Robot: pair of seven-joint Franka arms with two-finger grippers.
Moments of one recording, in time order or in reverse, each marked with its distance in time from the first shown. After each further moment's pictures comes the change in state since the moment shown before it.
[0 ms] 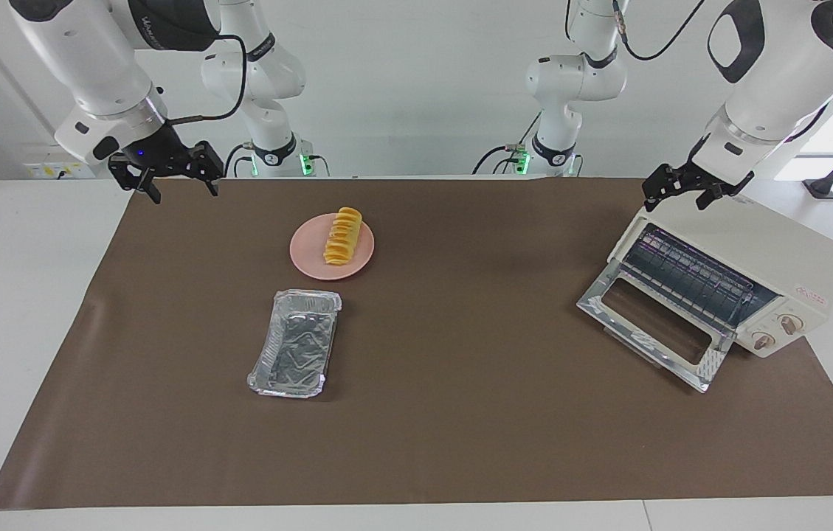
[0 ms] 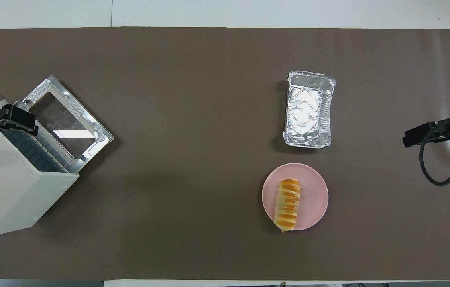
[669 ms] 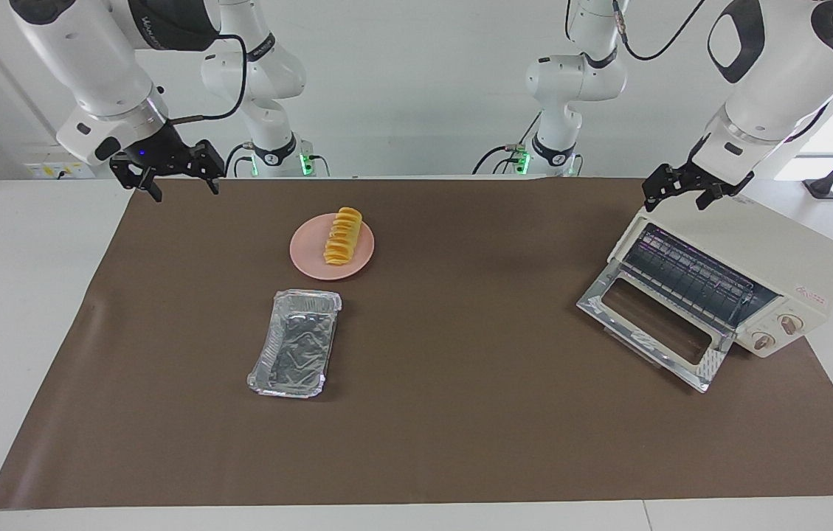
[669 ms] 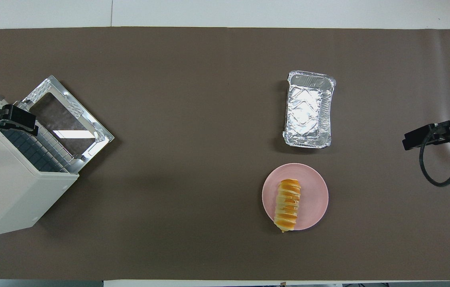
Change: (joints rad) left arm 0.000 0.000 0.000 0.000 0.000 0.000 0.000; right arm 0.001 -0.001 0.001 -0.002 0.000 -0.018 0.000
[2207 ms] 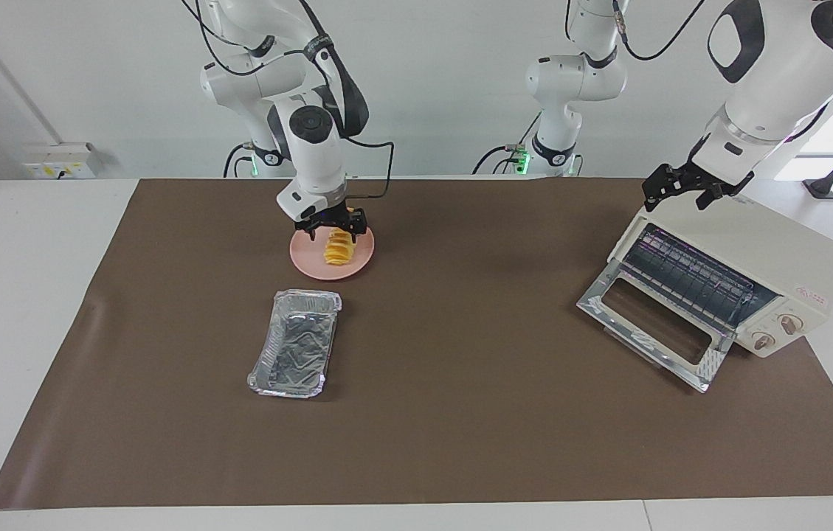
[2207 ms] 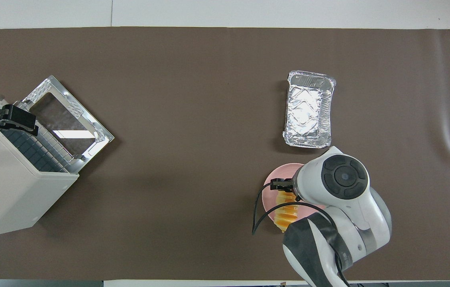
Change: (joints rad) left arm 0.000 0.000 0.000 0.000 0.000 0.000 0.000; right arm 0.421 -0.039 0.028 -0.743 0.014 0.748 0.661
